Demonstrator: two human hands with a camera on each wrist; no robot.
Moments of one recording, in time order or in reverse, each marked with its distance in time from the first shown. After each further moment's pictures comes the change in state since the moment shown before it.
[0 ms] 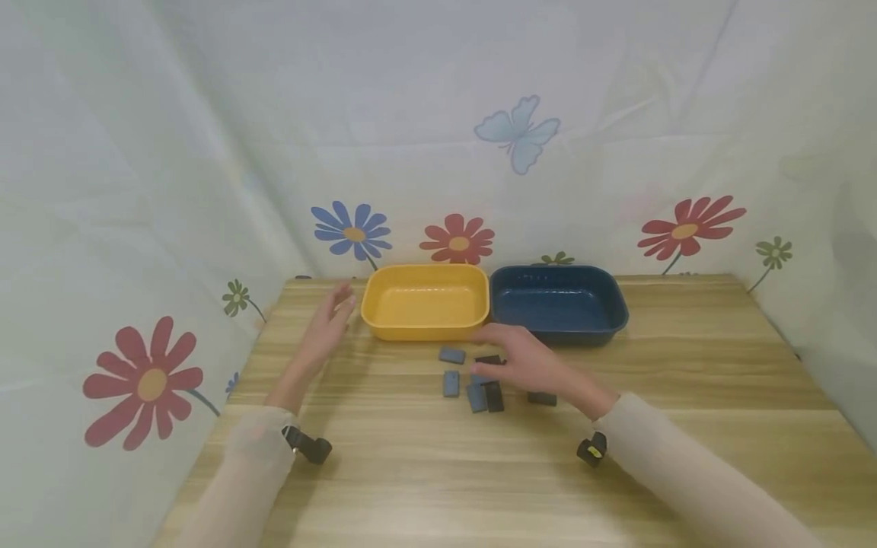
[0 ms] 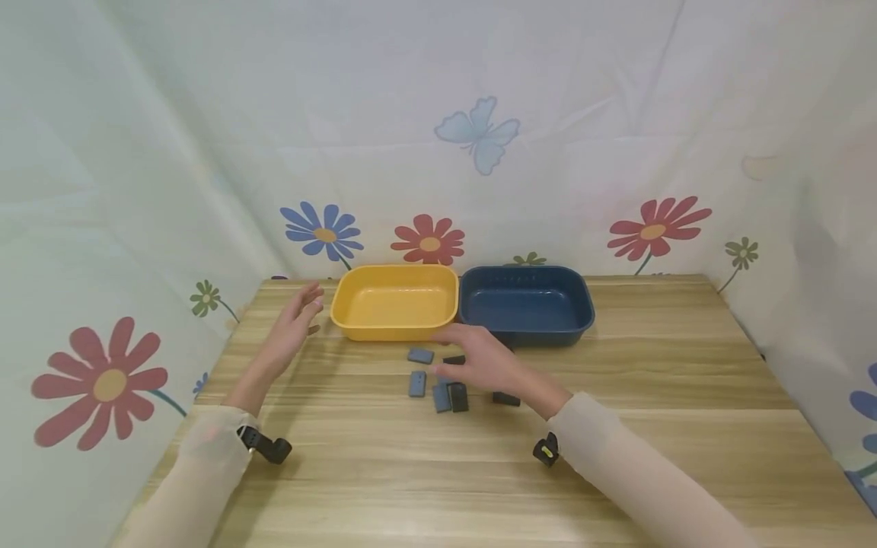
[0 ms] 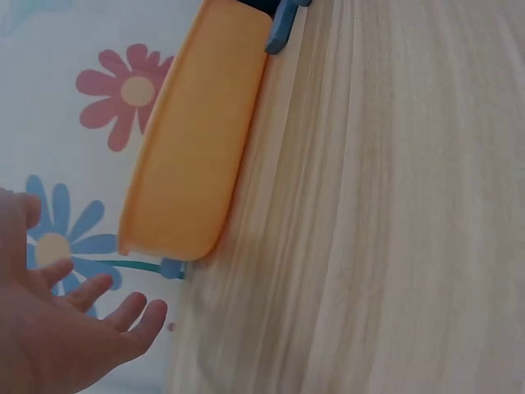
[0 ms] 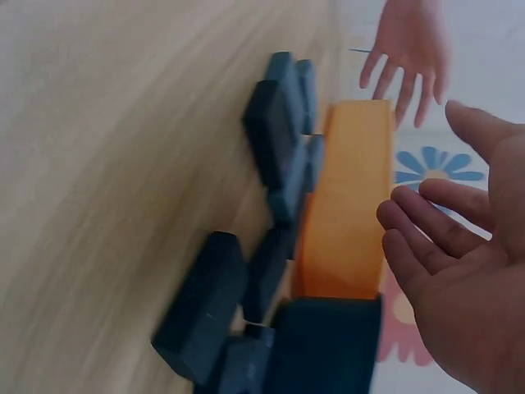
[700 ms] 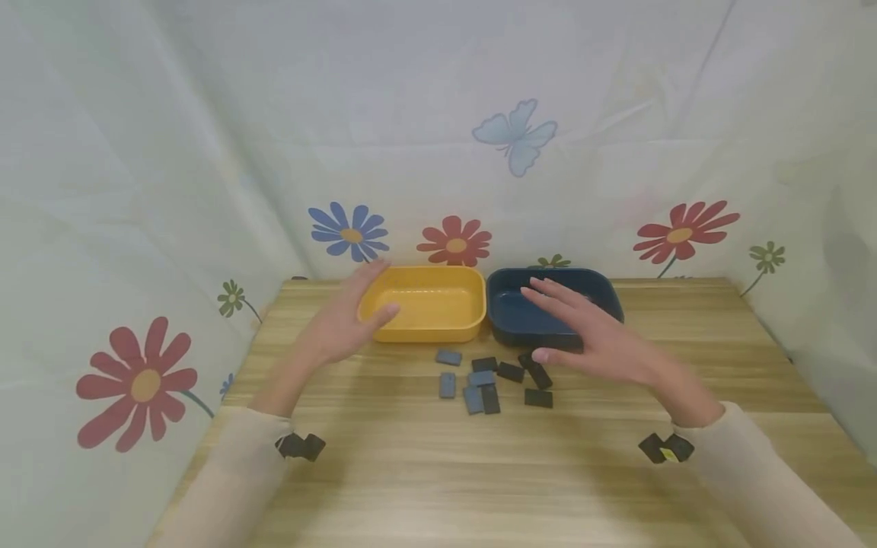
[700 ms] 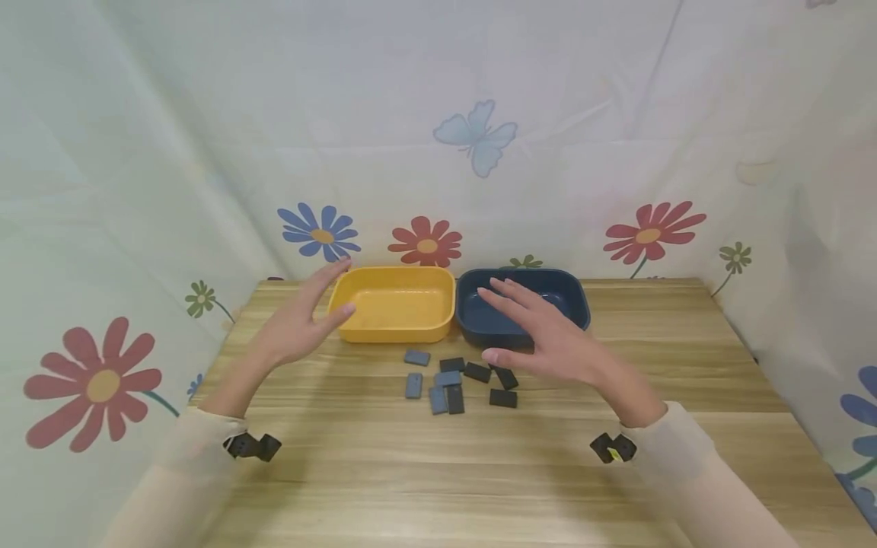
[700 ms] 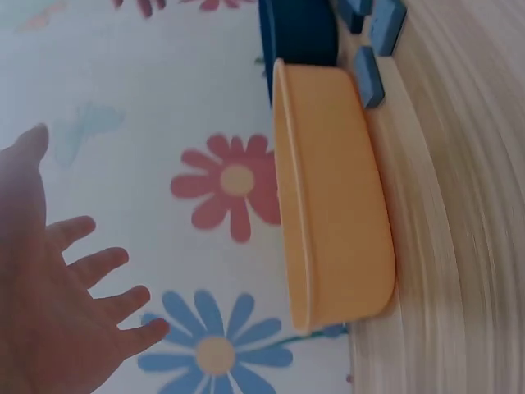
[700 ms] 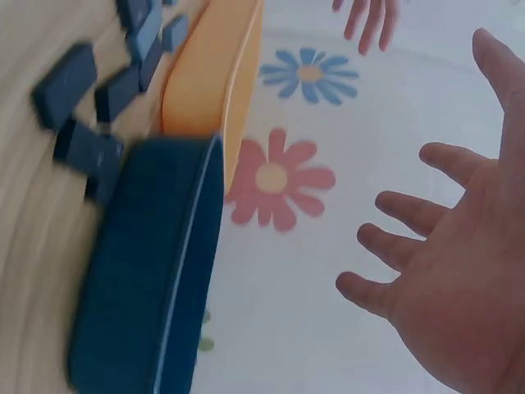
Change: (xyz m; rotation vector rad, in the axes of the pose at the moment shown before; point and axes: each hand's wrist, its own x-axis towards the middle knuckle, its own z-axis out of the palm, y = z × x) left_hand -0.031 0.094 0.030 0.647 -0.108 0.348; right_hand -0.065 -0.017 -0.099 -0.177 0.052 -0.003
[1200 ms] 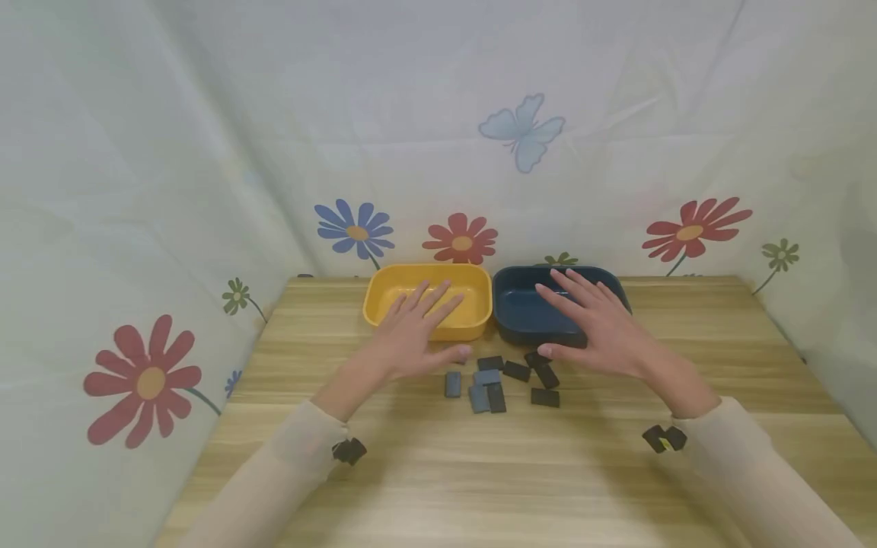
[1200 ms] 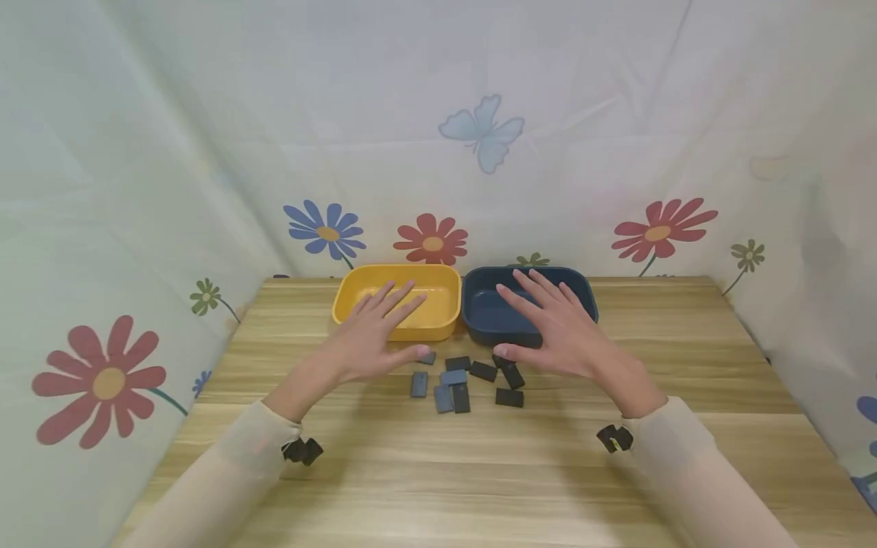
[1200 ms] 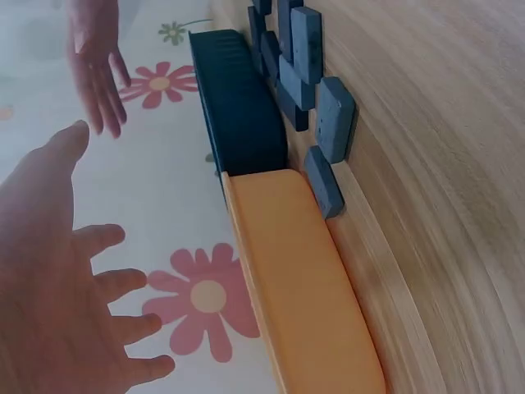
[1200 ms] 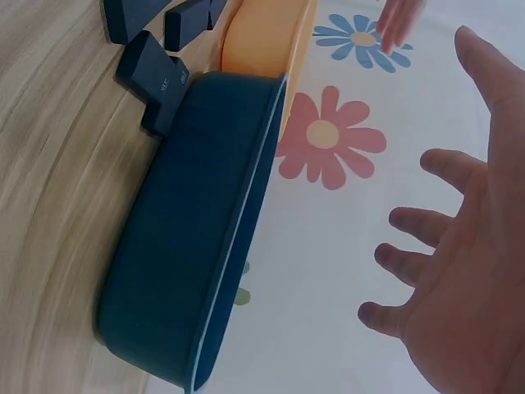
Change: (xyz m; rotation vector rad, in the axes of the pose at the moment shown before) left_hand 0.015 0.040 0.063 0.305 -0.174 0.167; right_hand 0.007 0.033 0.017 -0.269 0.030 0.055
